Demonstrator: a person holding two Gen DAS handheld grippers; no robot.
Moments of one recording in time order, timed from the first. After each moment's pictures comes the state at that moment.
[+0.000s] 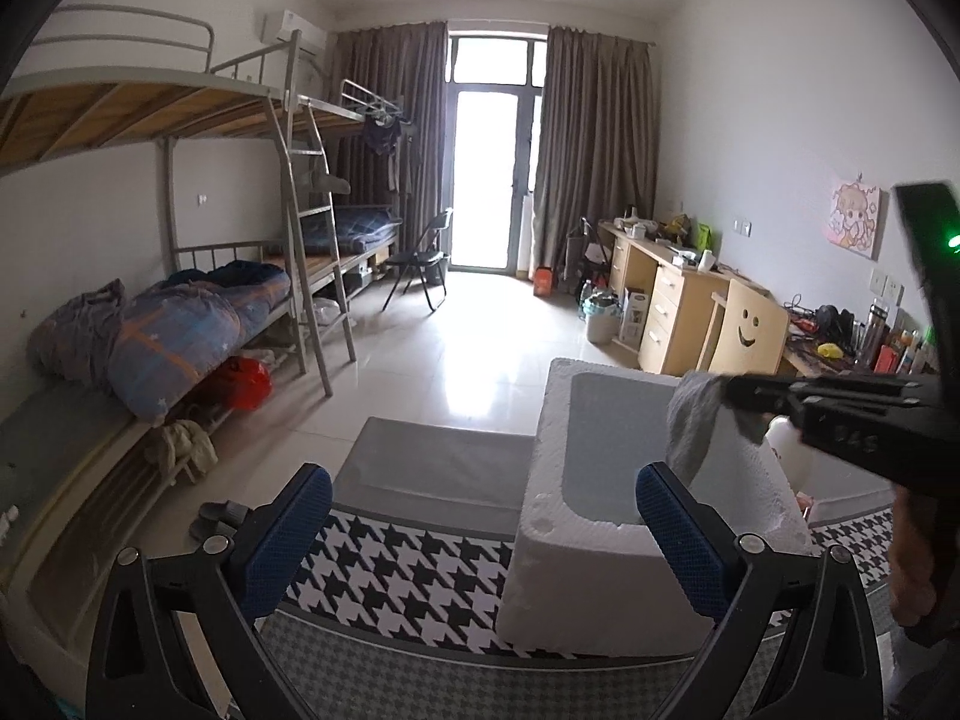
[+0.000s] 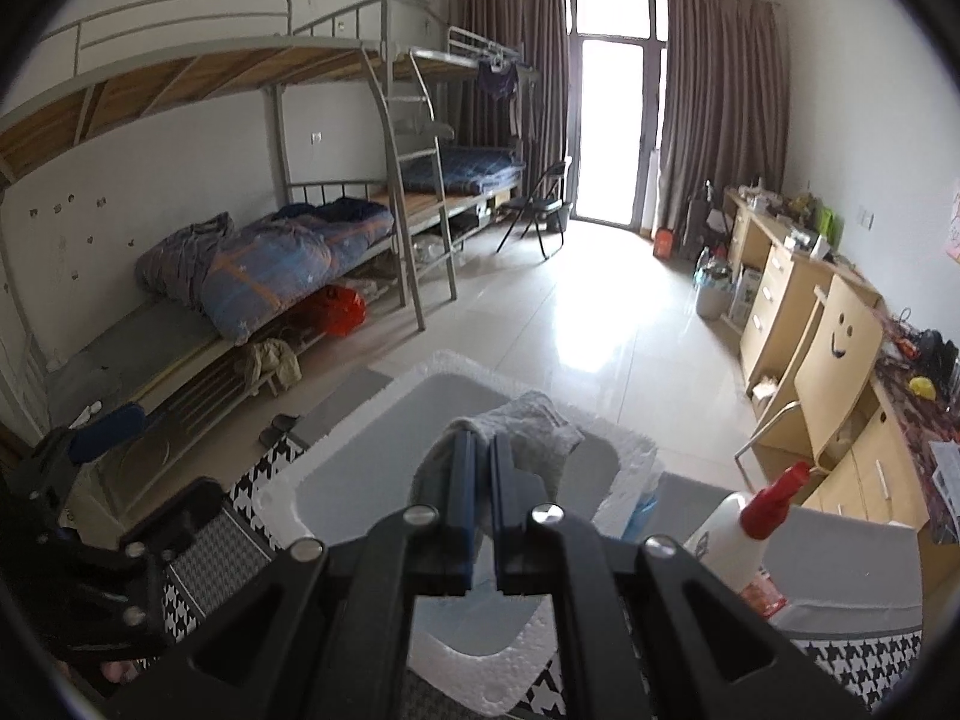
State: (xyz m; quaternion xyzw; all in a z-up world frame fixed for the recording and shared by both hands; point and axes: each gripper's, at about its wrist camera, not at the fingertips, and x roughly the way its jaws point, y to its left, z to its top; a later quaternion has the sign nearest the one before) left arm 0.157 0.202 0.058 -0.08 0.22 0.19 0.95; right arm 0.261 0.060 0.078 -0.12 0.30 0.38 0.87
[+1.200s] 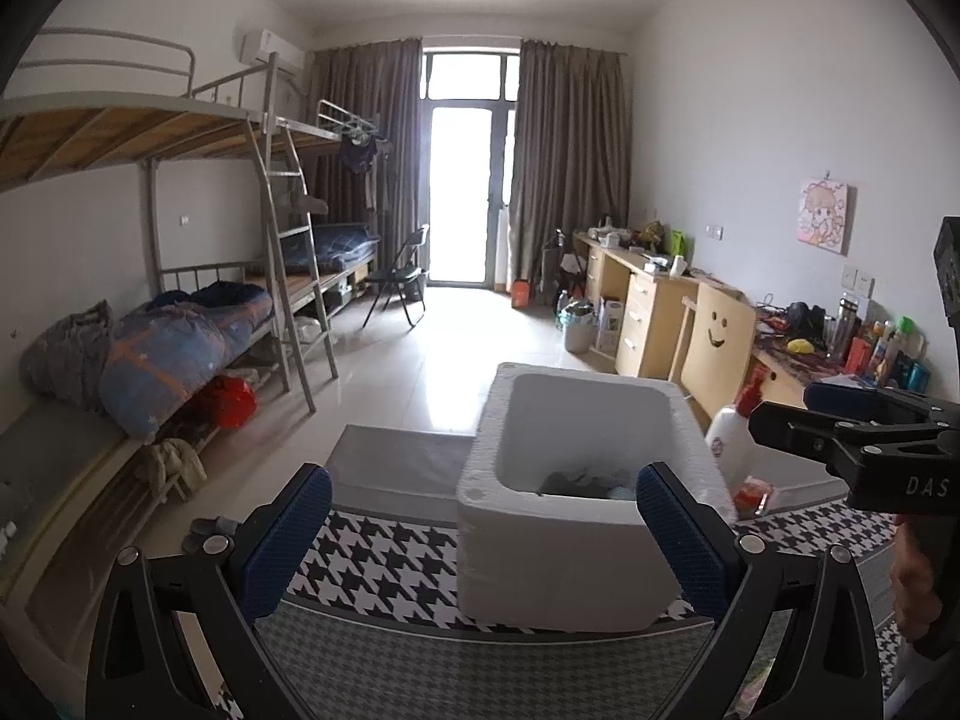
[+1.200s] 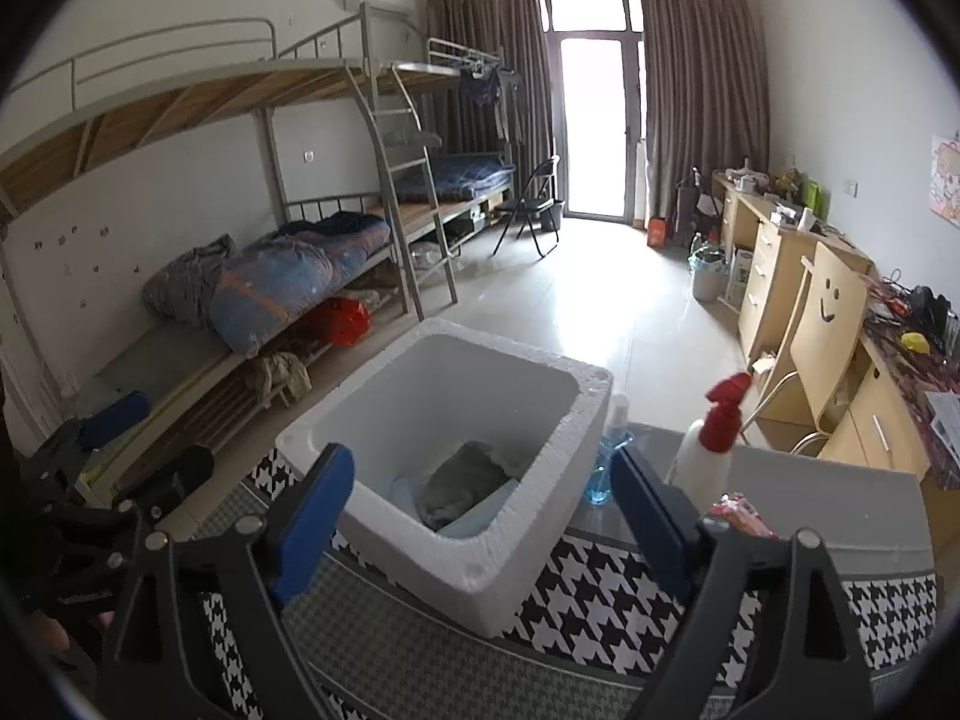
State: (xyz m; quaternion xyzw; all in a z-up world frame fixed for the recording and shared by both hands) left arm 0.128 0.161 0.071 -0.06 0.21 0.16 0.96; right arm 0.227 0.001 0.088 -0.07 0.28 0.37 0.88
